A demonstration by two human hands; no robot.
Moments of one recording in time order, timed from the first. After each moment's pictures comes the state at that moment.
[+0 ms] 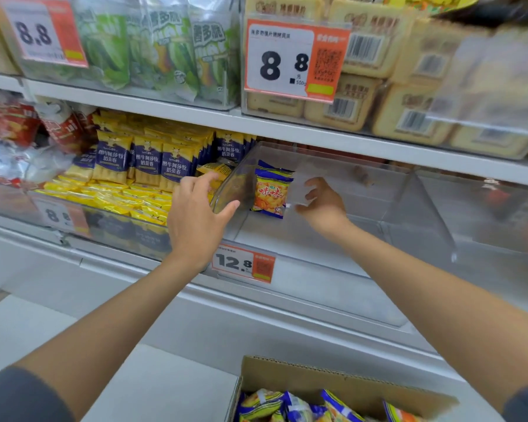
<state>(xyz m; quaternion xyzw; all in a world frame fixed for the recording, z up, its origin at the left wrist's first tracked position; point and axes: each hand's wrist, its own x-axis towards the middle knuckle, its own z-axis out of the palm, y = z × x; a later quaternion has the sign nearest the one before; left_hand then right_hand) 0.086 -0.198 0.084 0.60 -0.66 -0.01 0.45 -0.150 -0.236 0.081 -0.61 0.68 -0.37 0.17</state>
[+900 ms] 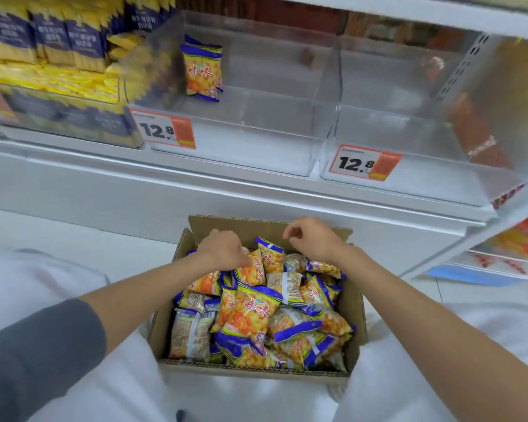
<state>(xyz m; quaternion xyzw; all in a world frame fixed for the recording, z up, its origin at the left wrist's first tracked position) -0.014 -0.012 -0.069 0.54 -0.78 -0.29 -0.10 -0.227 0.045 -0.028 -0.65 0.69 -0.09 0.30</state>
